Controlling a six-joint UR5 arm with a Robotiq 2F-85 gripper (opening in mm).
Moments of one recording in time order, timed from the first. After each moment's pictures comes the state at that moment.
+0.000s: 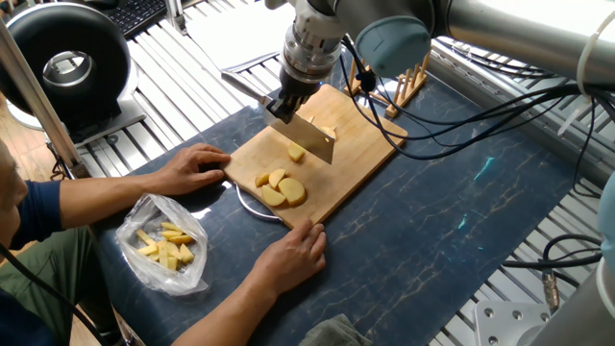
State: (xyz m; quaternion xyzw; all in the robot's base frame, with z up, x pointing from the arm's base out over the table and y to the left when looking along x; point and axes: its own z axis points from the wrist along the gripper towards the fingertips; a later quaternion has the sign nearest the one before) arm 0.613 0.031 0.080 -0.07 0.99 0.02 0.15
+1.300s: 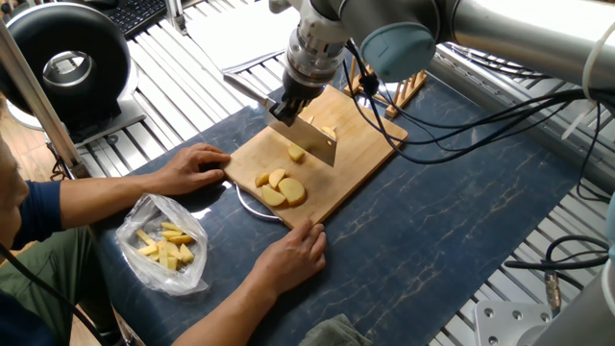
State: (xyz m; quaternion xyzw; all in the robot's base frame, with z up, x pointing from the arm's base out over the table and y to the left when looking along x) arm 0.606 0.031 0.077 -0.07 0.99 0.02 0.15
